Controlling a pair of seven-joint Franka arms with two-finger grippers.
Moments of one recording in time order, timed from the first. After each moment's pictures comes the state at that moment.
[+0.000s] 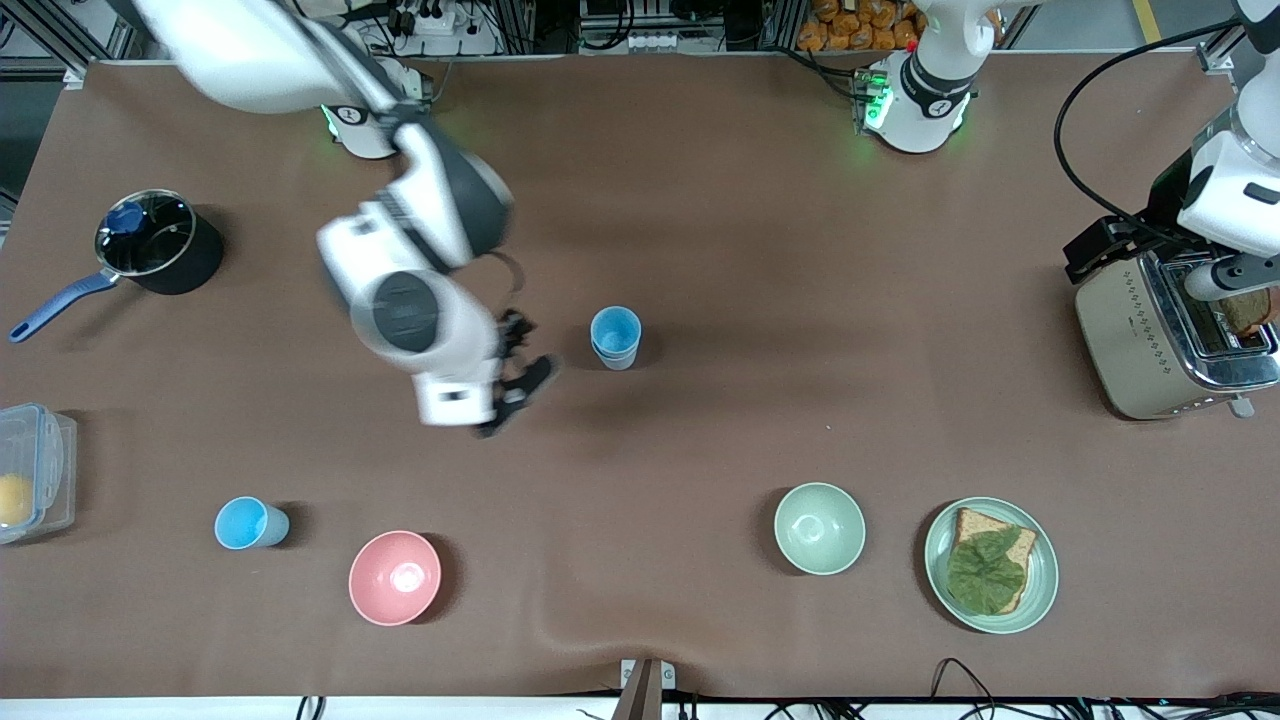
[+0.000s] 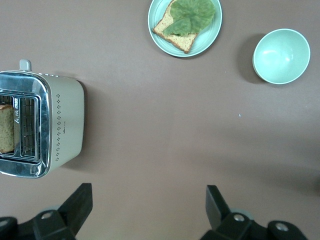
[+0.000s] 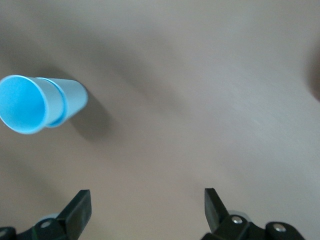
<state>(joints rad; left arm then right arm) 0.11 -0.02 -0.23 -1.62 0.08 1.60 -0.33 0.10 0.55 0.42 -1.37 -0.13 1.70 -0.23</state>
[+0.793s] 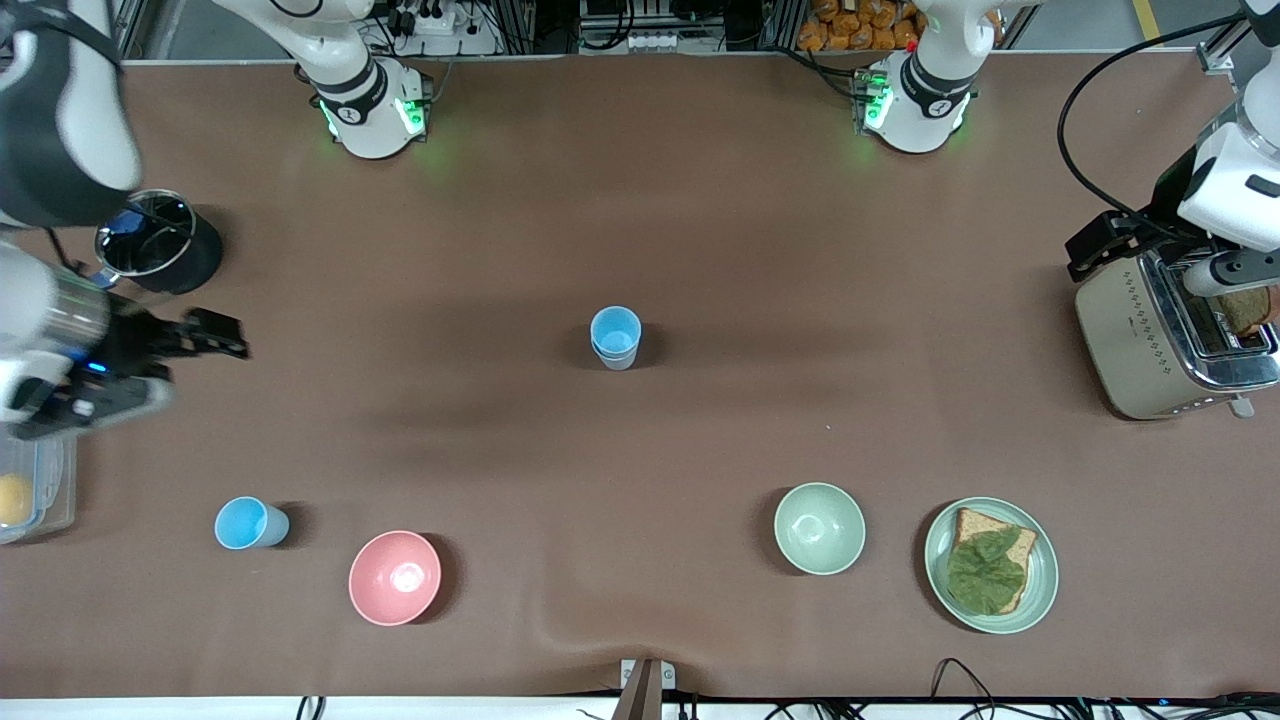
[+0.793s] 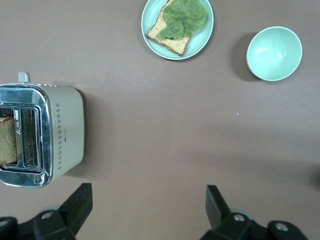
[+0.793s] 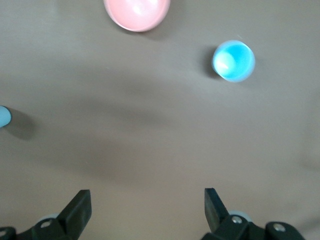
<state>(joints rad) 0.11 -0.02 -0.23 -1.61 0.08 1.60 -0.27 -0.09 0.28 0.11 -1.37 0.02 1.53 -0.22</state>
